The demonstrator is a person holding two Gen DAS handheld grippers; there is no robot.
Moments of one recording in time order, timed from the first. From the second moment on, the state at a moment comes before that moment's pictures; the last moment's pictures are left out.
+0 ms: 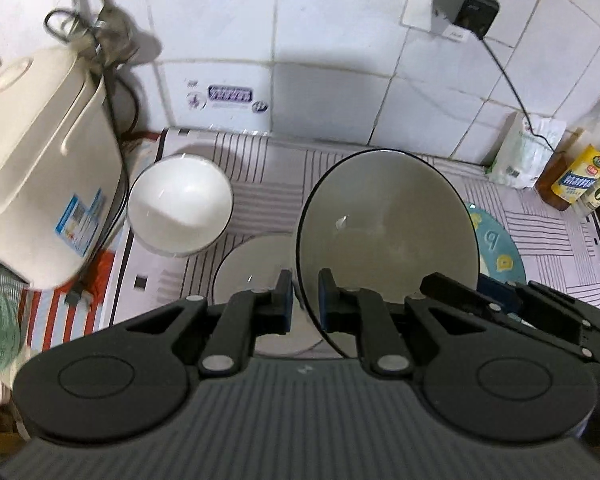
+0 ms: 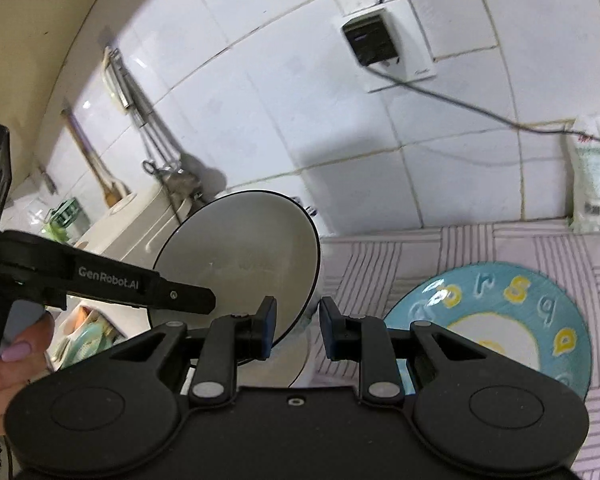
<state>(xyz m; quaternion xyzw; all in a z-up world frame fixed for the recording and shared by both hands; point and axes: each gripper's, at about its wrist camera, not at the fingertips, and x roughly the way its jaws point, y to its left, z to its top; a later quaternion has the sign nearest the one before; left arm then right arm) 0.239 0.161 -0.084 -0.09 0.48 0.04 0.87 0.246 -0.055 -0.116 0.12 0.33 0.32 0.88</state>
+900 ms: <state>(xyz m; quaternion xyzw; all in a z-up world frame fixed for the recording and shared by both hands) 0.251 0.197 -0.154 -0.09 0.55 0.09 0.82 0.256 0.010 -0.169 0.00 0.36 0.35 0.86</state>
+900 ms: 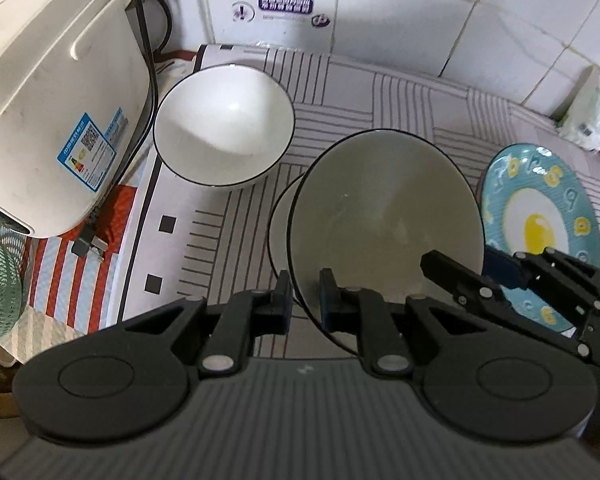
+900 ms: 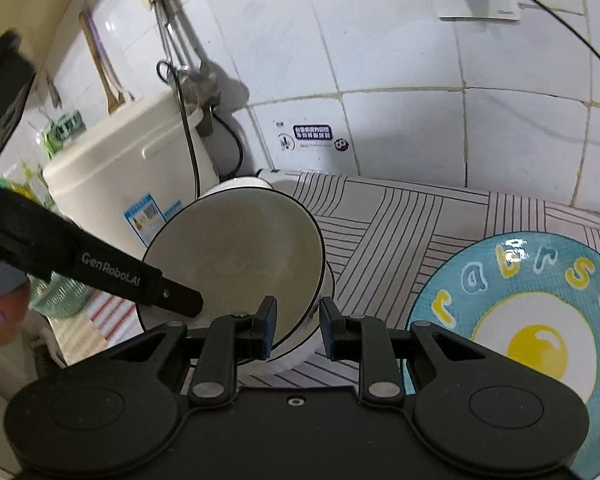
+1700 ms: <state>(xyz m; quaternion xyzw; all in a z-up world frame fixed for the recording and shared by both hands) 0.278 0.190 -0.161 -0.03 0.59 0.12 0.80 0.252 0.047 -0.184 -0.15 0.33 0.32 0.88</state>
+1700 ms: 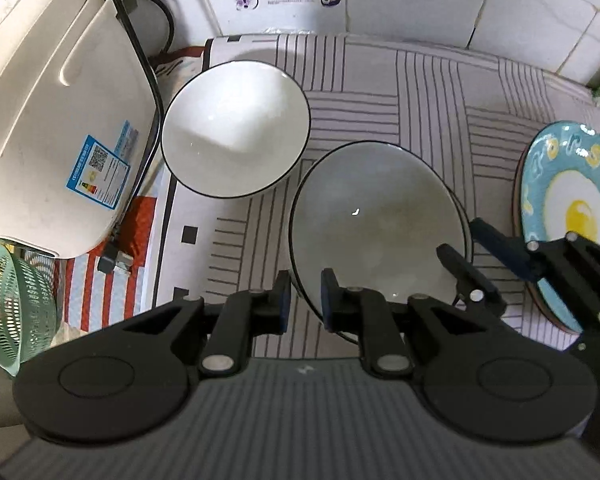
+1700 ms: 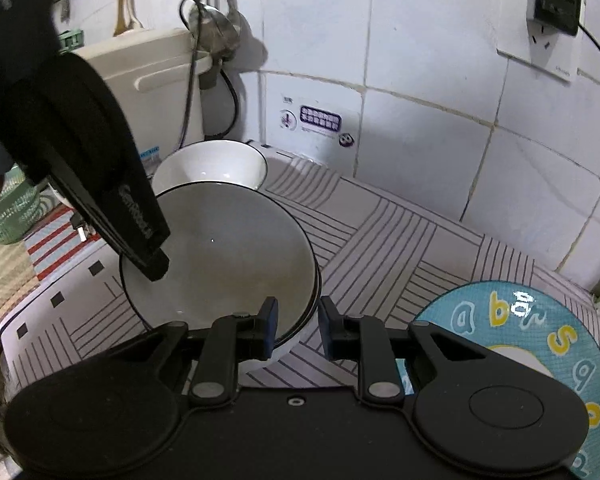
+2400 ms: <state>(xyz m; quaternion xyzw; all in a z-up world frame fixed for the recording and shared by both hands) 0.229 0.196 -0.114 -0.03 0.55 0.10 0.83 0.239 0.003 -0.123 -0.05 0.34 0.34 0.87</state>
